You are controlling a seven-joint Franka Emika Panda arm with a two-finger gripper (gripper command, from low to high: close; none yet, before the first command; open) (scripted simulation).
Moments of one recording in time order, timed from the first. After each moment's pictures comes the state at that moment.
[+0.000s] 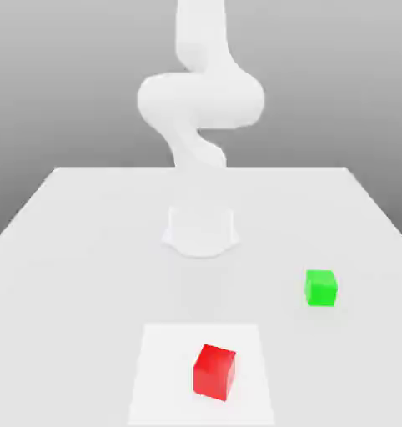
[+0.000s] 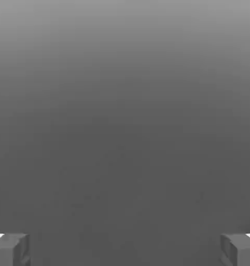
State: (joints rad) arm 0.05 -0.72 -0.04 -2.33 -0.01 2.34 0.70
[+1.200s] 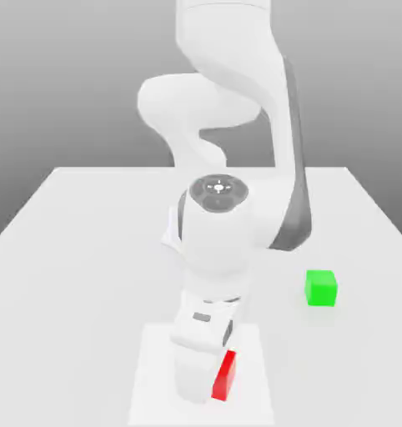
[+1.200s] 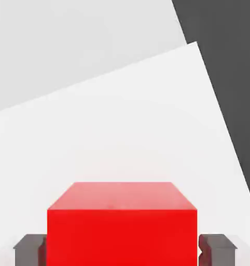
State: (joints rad) arm 0.21 0.31 -0.13 -2.59 0.17 2.90 -0.52
